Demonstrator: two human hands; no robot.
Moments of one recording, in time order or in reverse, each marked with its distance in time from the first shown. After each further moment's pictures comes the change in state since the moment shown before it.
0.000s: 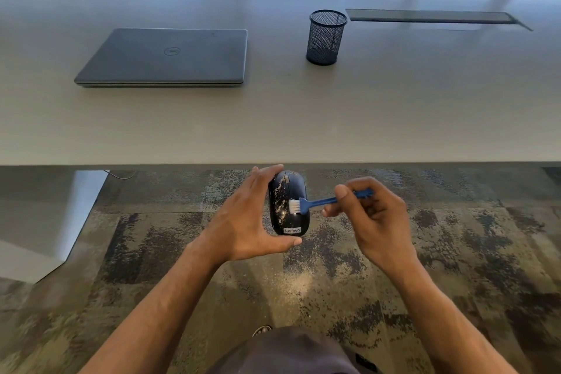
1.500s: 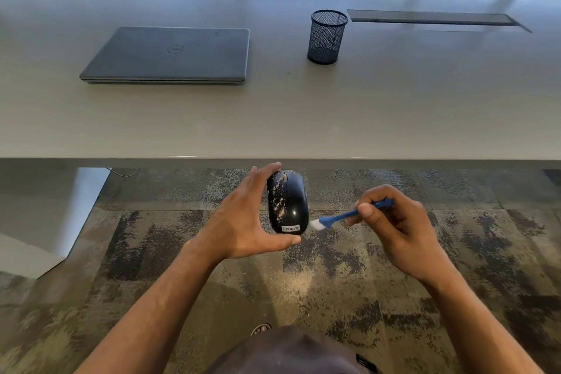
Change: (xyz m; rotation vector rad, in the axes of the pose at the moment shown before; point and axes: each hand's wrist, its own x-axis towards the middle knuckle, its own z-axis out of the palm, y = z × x) left_hand -0.012 0.009 -0.003 -0.045 0.002 -0.047; right_hand -0.014 0.019 -0.043 -0.007 -0.216 -0.103
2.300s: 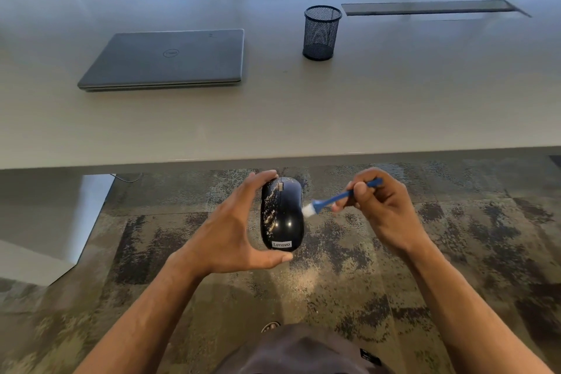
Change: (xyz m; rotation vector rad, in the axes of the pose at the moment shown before) left_hand -0.023 0.006 -0.016 -0.006 -0.039 0.163; right_hand 0.021 0.018 0.014 0.438 0.000 0.104
